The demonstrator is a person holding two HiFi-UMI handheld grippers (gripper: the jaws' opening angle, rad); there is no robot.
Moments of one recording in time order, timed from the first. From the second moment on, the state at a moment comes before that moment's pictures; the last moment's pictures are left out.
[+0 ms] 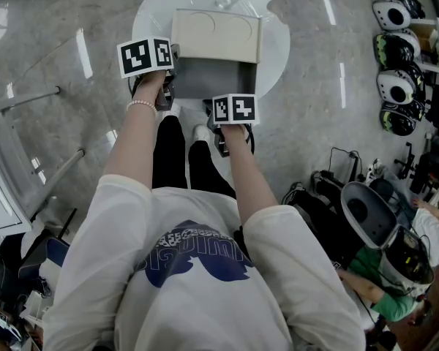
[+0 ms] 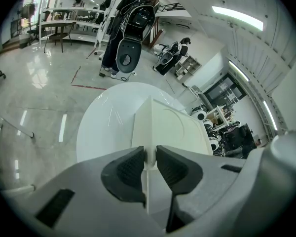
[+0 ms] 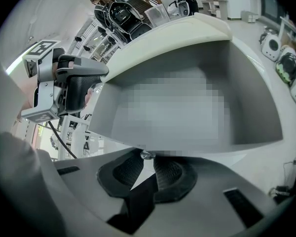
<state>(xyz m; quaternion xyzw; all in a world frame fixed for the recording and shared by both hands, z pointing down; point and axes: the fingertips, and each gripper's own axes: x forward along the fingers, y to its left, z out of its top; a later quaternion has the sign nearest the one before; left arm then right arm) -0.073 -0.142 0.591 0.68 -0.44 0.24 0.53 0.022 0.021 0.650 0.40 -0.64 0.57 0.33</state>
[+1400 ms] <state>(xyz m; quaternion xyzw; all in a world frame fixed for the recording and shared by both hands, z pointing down) -0.073 -0.142 0.590 0.70 -0.45 0.25 0.51 0.016 0.027 0.643 0.40 -0.64 0.62 0.22</state>
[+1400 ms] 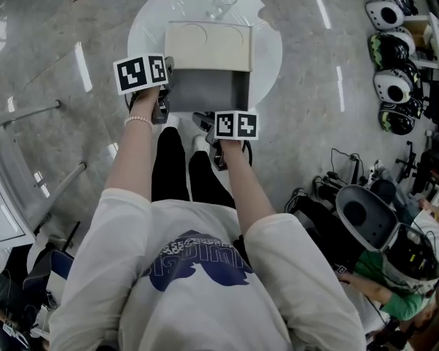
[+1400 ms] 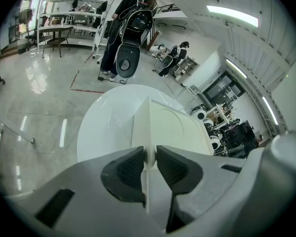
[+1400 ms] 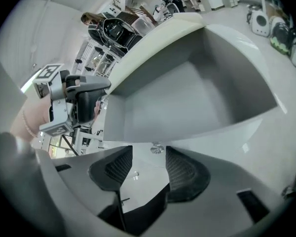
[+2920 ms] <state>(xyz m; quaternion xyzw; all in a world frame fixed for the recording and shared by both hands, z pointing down) -0.103 -0.046 0.176 0.81 -0.58 -0.04 -0.08 0.107 -0.044 0.171 0.56 -0.82 -0.10 -0.01</state>
